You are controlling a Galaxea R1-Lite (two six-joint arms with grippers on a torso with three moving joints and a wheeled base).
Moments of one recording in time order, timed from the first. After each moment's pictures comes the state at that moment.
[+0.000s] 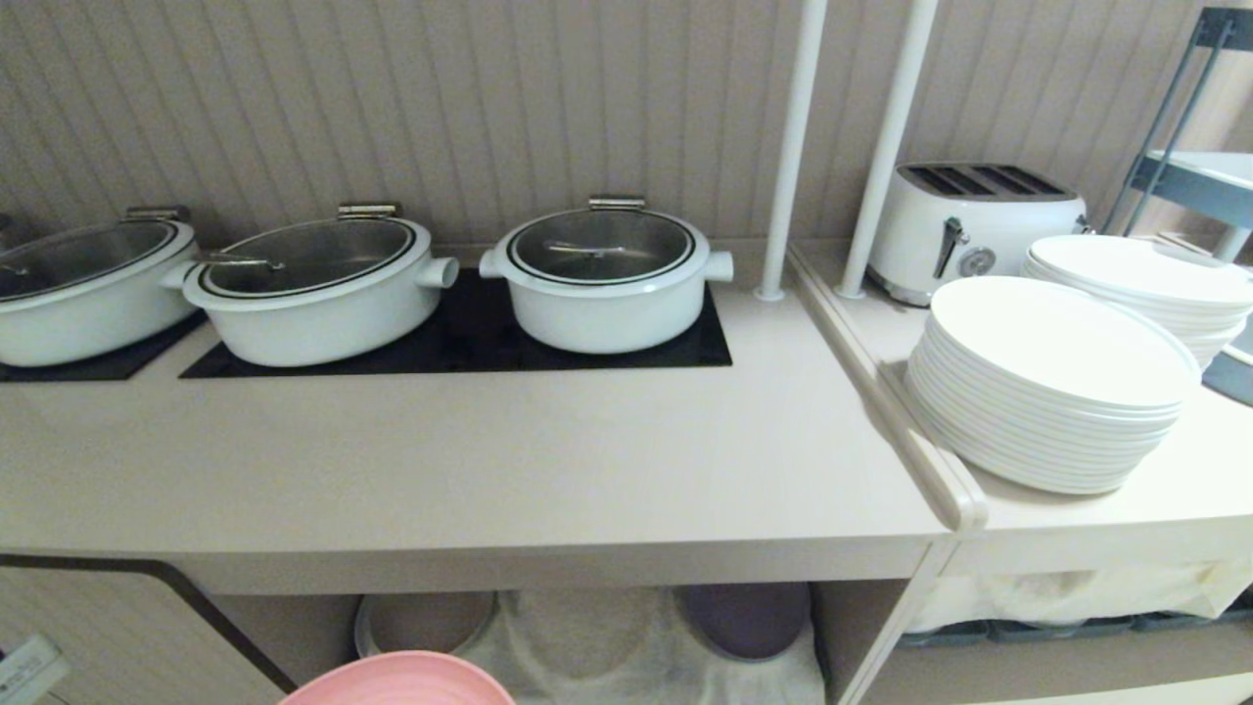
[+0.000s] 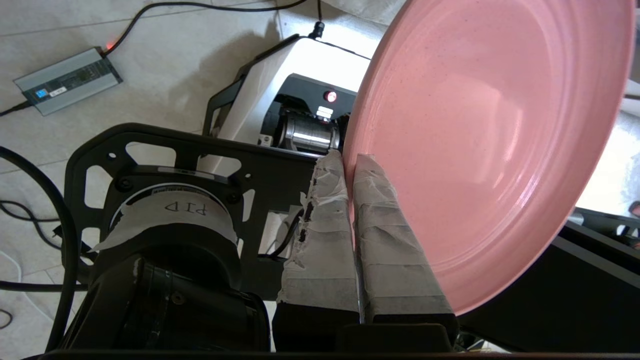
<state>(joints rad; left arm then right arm) -0.39 0.90 -0.57 0.76 -0.06 -0.72 0.00 0.00 0.00 -0.01 -0.05 0.10</state>
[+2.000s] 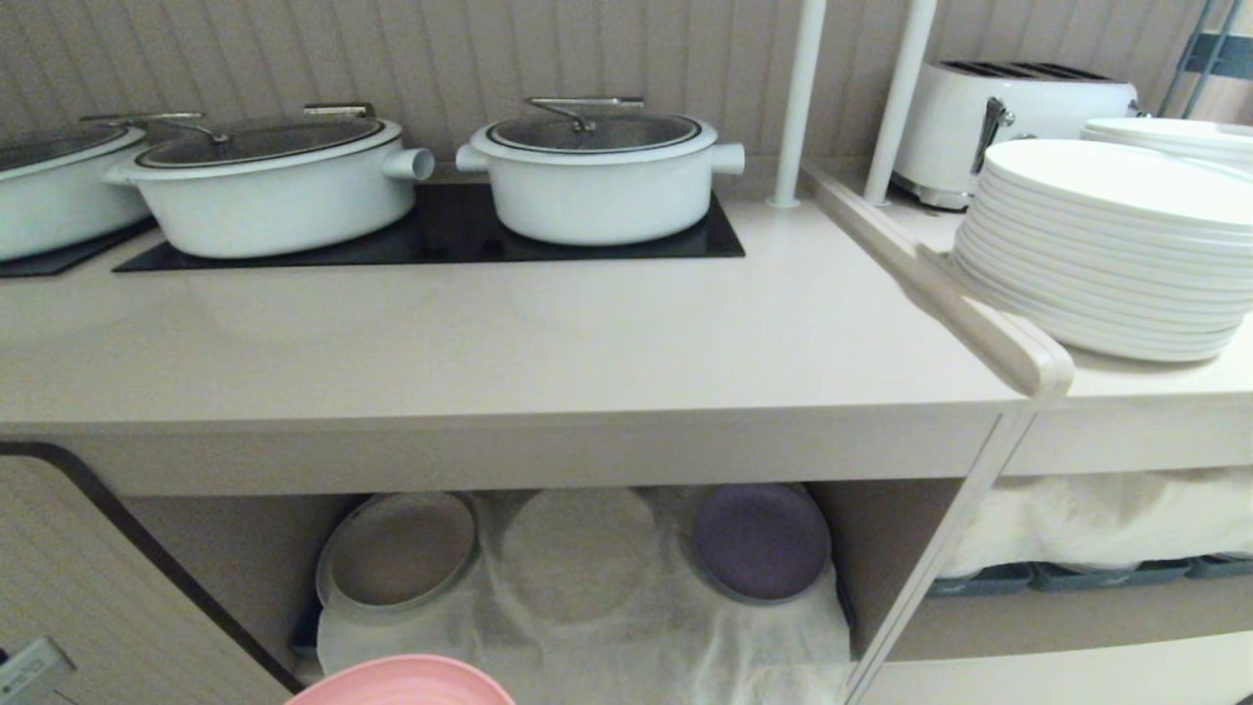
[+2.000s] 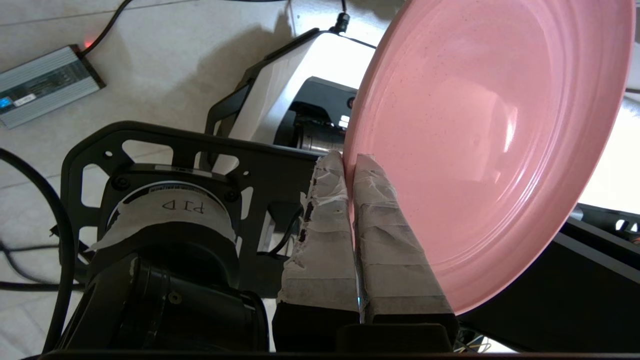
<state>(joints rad) -0.39 0.90 -0.57 0.76 -0.07 -0.71 0.00 0.00 0.00 -0.01 -0.06 0.10</state>
